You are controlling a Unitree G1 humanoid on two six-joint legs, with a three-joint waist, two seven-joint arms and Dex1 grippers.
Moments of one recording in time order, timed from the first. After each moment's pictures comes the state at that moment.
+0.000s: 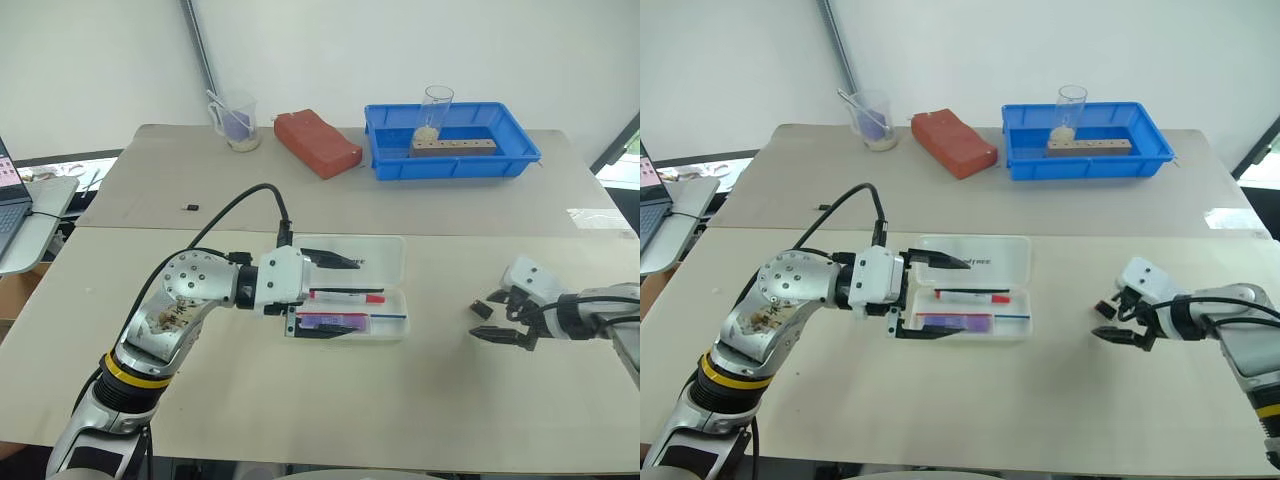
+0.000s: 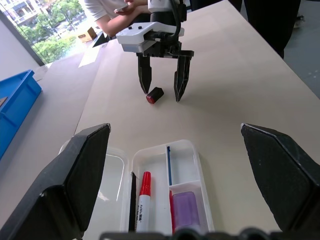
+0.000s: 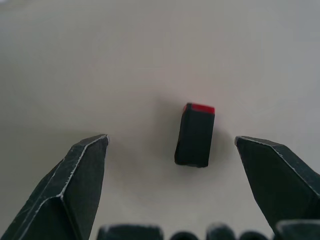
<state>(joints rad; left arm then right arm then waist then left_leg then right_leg) -0.43 0.59 -0.24 -0.42 -0.35 0.27 -1.13 -0.19 -1.07 0.07 0.06 0.21 0.47 1.09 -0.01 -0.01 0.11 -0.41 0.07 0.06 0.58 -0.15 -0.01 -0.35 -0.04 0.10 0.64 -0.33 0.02</state>
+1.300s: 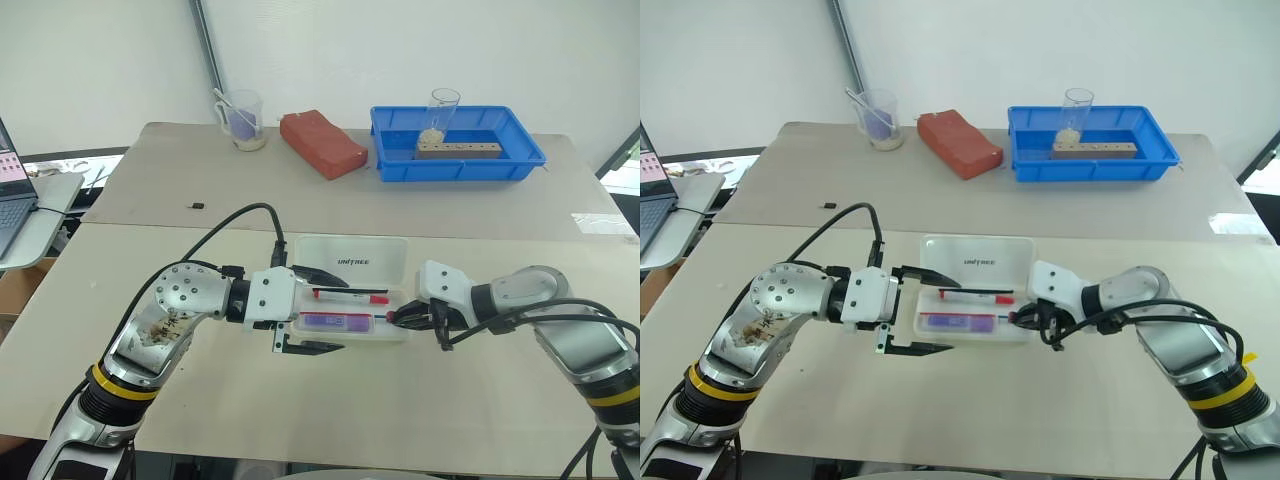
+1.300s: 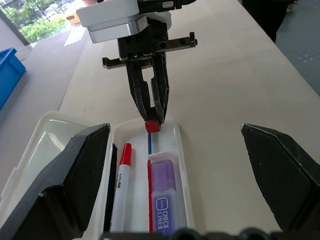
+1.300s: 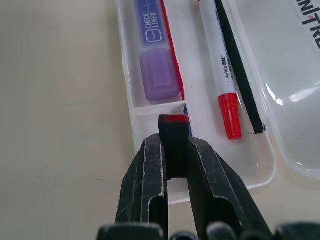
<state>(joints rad) -0.35 0.66 -0.24 -0.41 -0.32 0.22 -1.16 -0.35 -0.90 0.27 -0.32 0.20 0.56 1.14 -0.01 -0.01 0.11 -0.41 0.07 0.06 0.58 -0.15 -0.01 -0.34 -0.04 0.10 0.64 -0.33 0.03</state>
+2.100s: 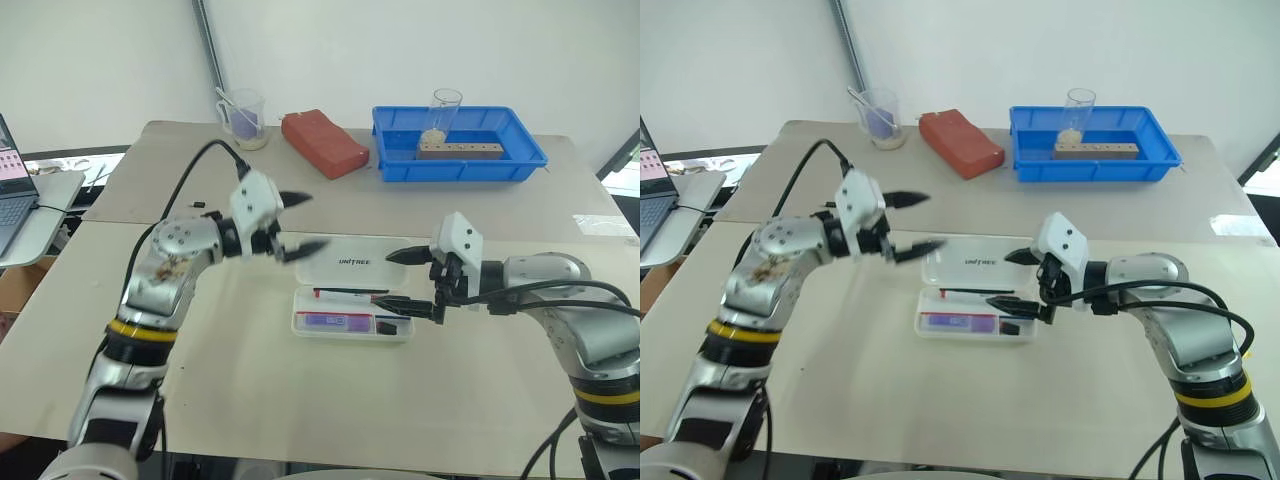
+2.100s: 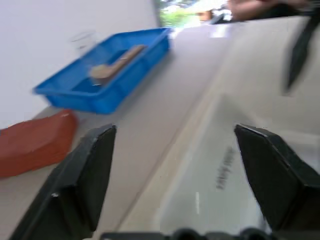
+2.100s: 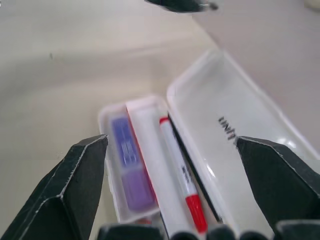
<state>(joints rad) -0.67 0.47 -0.08 0.10 -0.28 0.31 -0.83 -0.38 -0.73 0.00 -0.51 0.46 0.82 0.93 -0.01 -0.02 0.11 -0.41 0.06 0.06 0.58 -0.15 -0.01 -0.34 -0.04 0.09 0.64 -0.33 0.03</state>
